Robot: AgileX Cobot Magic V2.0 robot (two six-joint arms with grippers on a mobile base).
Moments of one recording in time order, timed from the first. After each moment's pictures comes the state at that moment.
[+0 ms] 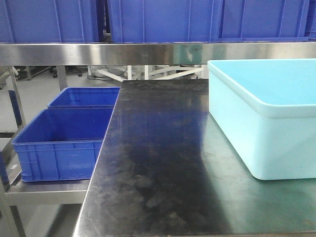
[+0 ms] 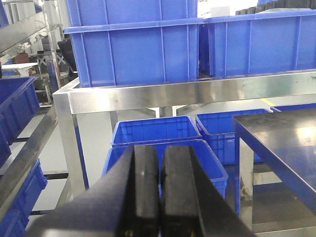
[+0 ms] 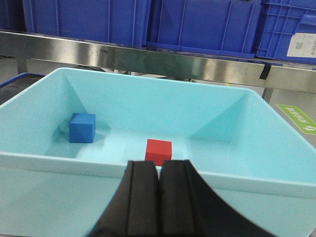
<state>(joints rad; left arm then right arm) -0.07 -0.01 0.01 -0.09 0.00 0.14 0.05 -0.01 0.03 -0.11 0.07 0.03</state>
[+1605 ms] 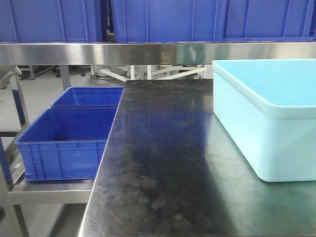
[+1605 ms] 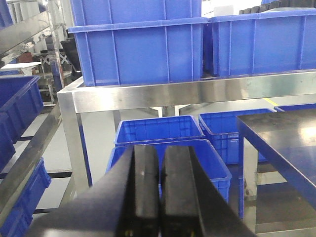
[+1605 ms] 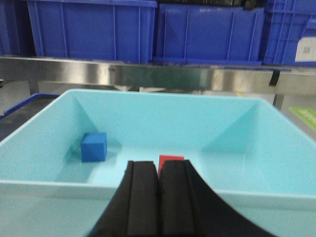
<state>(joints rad) -0.07 -0.01 0.01 -0.09 0.00 0.14 0.05 0.03 0.03 -0.07 0.01 0.08</state>
